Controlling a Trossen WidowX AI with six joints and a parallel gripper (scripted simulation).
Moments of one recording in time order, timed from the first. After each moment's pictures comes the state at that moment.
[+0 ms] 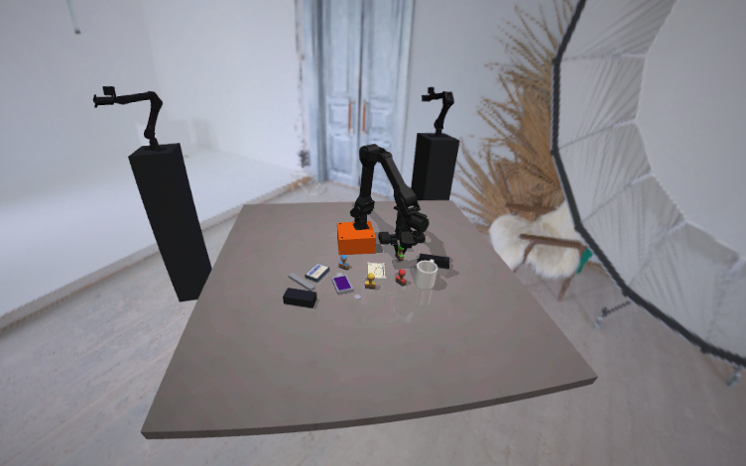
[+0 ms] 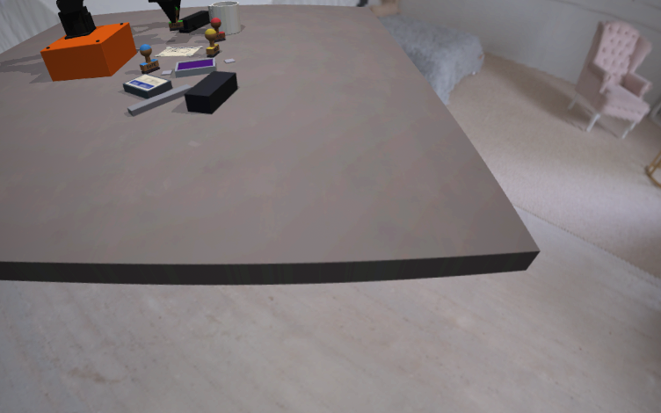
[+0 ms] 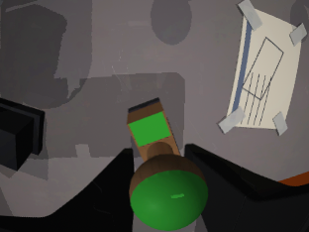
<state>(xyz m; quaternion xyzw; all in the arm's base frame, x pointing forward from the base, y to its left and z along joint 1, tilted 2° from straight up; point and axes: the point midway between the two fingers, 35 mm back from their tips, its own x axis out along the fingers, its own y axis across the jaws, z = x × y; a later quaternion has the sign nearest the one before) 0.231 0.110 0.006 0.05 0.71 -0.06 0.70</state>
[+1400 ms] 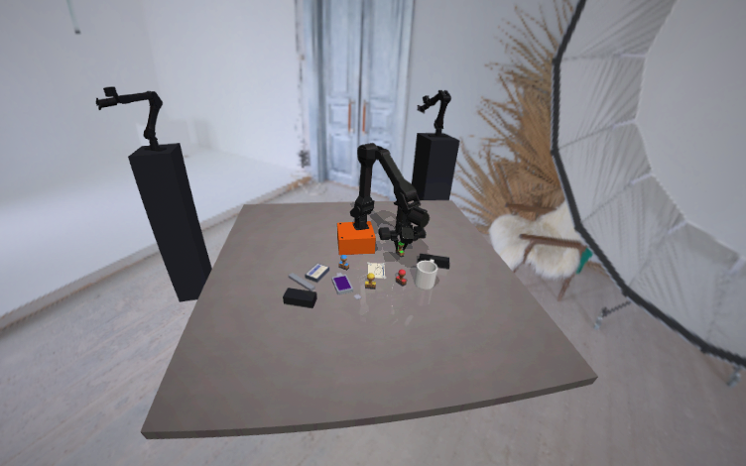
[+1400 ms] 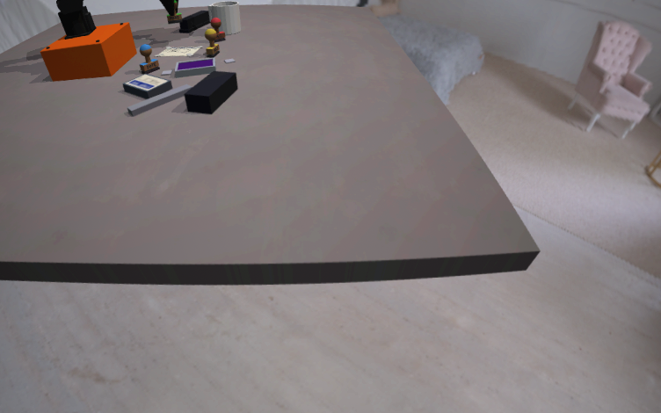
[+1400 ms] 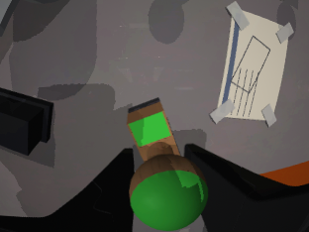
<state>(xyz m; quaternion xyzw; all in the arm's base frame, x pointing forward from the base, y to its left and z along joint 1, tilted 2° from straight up) 0.231 0.109 0.027 0.06 0.71 -0.06 0.70</state>
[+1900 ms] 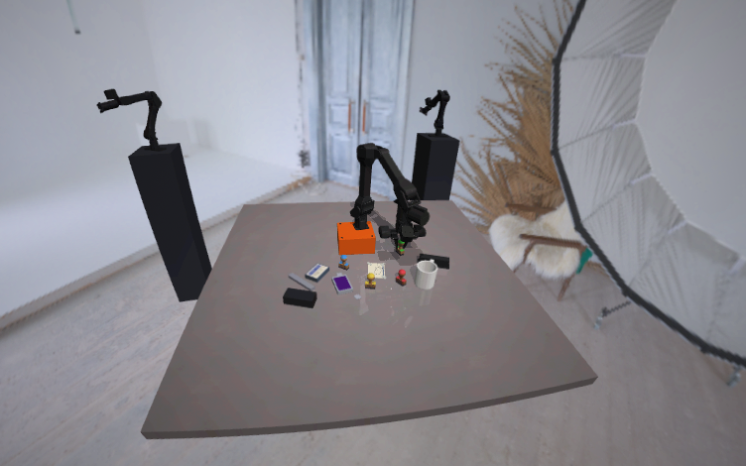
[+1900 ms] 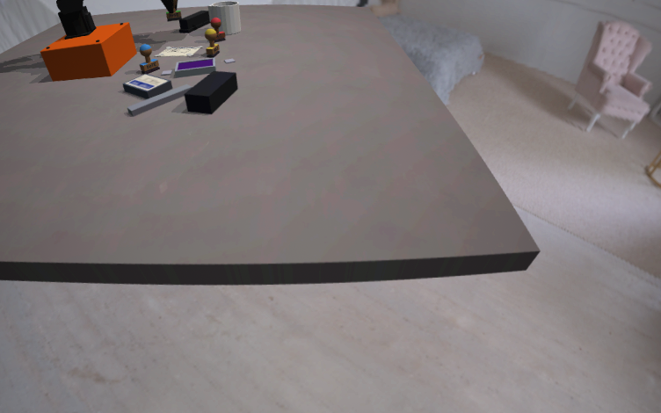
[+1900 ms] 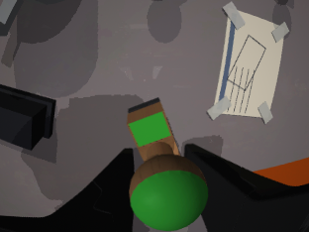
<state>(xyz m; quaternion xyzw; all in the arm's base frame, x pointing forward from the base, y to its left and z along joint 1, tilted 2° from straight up) 0.230 0.109 0.034 0.06 0.71 -0.06 0.70</state>
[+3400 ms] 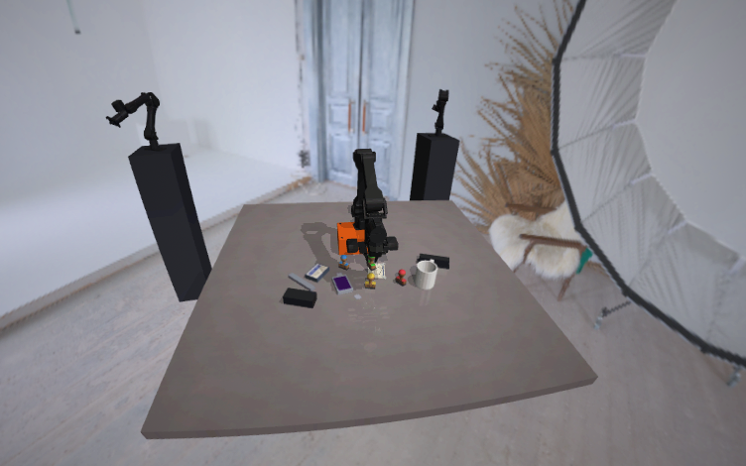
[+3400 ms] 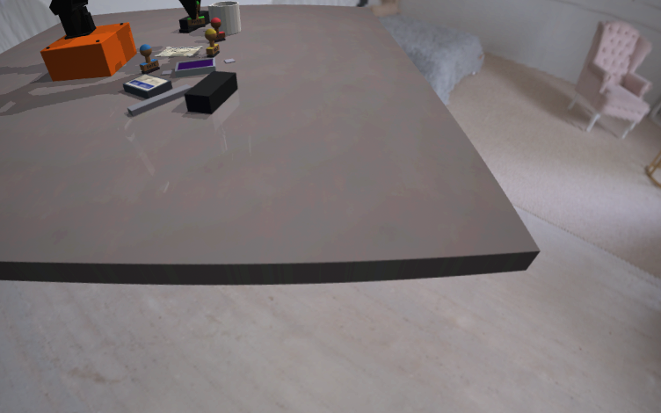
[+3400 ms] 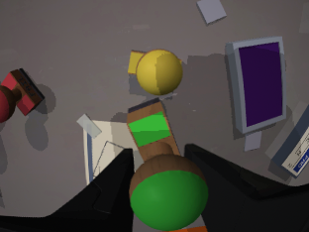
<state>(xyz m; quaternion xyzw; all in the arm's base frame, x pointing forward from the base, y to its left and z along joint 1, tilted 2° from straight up) 0.309 -0.046 0.047 0.06 0.71 -0.06 0.70</state>
